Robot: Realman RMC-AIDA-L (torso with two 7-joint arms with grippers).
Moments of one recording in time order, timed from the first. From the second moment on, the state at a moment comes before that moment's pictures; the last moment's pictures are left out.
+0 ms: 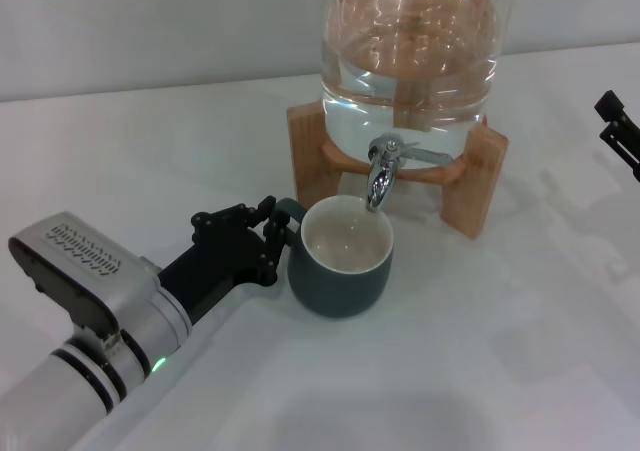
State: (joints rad) left arm -0.60 -2.09 2.84 0.33 -0.84 0.92 -0.23; right arm 0.25 2.01 -1.54 -0.16 -0.08 -1.50 0.46
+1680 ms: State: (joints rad) left arm -0.63 -2.09 2.84 0.33 -0.81 0.86 -0.23; right arm 0.26 2.01 -1.54 -0.16 -0.08 -1.50 0.48
